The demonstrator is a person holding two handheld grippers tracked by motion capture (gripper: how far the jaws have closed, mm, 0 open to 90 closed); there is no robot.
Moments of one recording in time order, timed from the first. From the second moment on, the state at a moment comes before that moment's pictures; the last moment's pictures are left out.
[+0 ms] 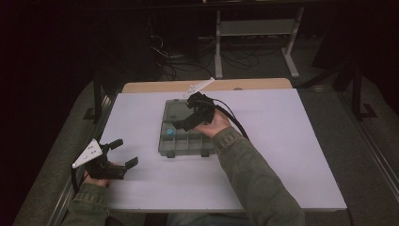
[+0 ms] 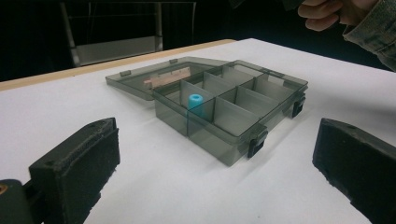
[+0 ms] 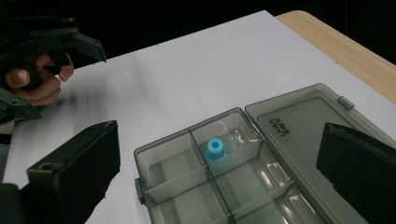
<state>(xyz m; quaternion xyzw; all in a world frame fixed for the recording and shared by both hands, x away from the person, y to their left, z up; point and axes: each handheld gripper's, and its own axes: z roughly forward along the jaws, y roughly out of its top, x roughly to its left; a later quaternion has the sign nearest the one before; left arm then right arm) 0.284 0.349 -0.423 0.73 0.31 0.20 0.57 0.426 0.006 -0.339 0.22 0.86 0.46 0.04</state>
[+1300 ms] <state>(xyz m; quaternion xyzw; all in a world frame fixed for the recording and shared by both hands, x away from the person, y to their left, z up) 0.285 0.346 -0.424 0.73 0.32 0.21 0.57 0.392 -0.047 -0.355 0.23 0.84 0.49 0.04</state>
